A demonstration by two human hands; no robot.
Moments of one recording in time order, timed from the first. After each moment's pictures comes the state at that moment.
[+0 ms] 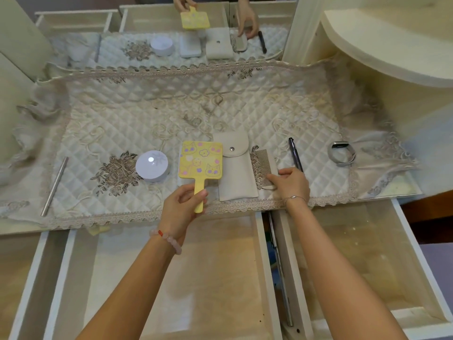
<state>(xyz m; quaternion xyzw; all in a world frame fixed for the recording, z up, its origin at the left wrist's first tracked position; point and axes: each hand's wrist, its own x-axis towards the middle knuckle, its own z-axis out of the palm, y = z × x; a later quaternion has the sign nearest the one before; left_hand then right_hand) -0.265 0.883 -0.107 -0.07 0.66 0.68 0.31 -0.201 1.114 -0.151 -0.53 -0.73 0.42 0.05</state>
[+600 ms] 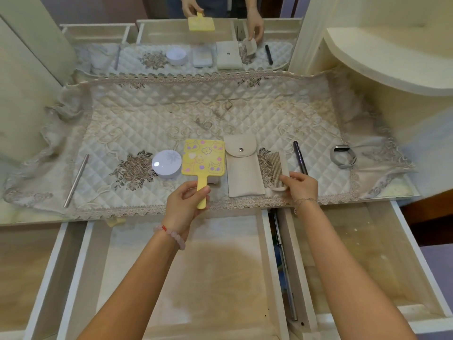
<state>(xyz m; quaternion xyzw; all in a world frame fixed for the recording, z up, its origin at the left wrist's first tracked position) -0.258 0.861 -0.088 -0.07 0.65 0.70 0.28 -0.181 1.100 -0.132 -0.52 -0.58 0.61 0.11</state>
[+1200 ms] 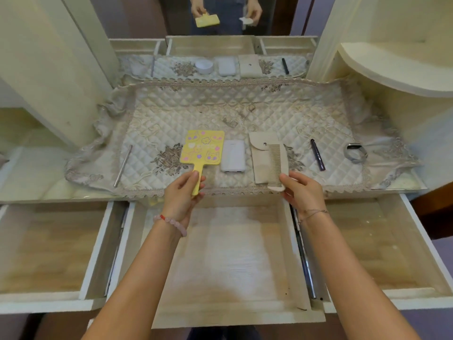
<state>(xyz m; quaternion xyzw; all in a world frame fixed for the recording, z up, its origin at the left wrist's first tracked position) -0.249 0.775 -0.050 -0.11 0.61 0.75 0.22 -0.148 0.985 -0.062 -0.42 -0.53 0.72 0.16</state>
